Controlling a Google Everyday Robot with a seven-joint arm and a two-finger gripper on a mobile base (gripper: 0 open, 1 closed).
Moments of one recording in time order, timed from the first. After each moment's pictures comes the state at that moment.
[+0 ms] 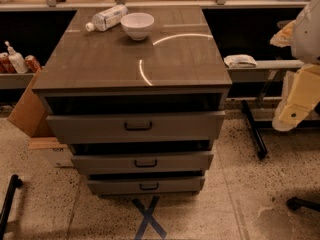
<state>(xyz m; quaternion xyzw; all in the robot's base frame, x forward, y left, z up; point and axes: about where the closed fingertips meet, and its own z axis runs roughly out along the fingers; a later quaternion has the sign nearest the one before) 0.438 -0.216 0.977 -0.60 0.78 -0.04 0.16</state>
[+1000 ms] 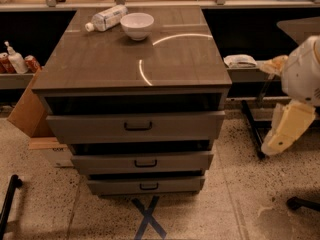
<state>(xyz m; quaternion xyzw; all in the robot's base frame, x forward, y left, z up) 0.436 -0.215 0.922 -0.61 0.76 0.00 0.20</state>
